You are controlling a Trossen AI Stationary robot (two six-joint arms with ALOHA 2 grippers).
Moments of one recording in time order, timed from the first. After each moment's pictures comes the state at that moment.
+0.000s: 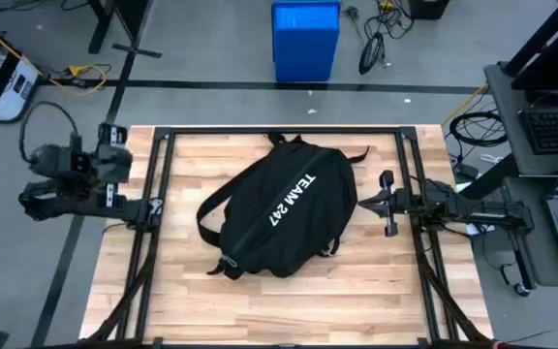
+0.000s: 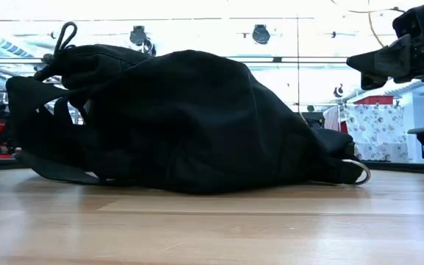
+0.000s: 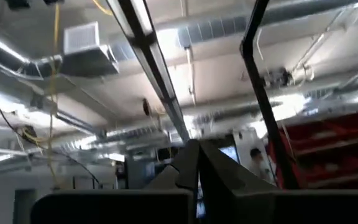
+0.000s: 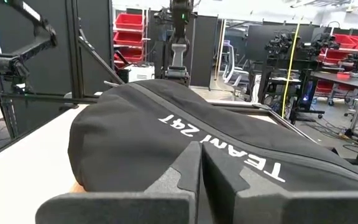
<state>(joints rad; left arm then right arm) -0.02 0.37 0.79 0.21 0.06 0.22 -0.09 0.00 0.01 0.02 -0.08 -0.07</state>
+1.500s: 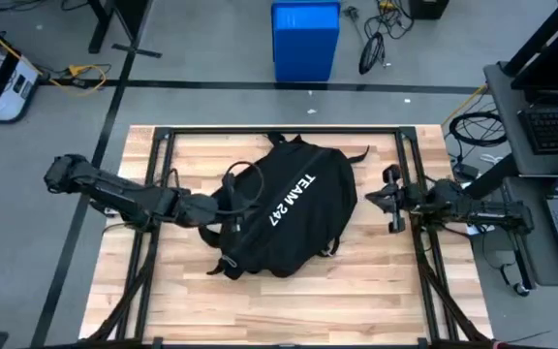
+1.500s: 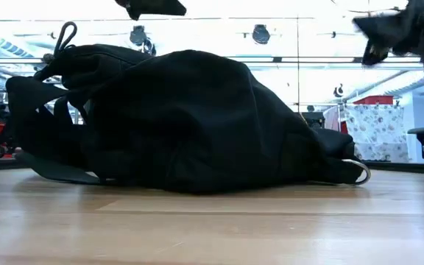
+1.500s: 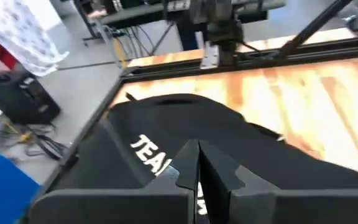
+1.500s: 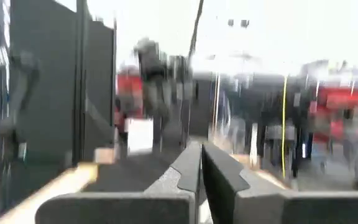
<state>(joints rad) -0.26 1.21 0.88 -0.03 -0.50 0.08 -0.09 0.01 0.01 0.41 -0.08 -0.03</state>
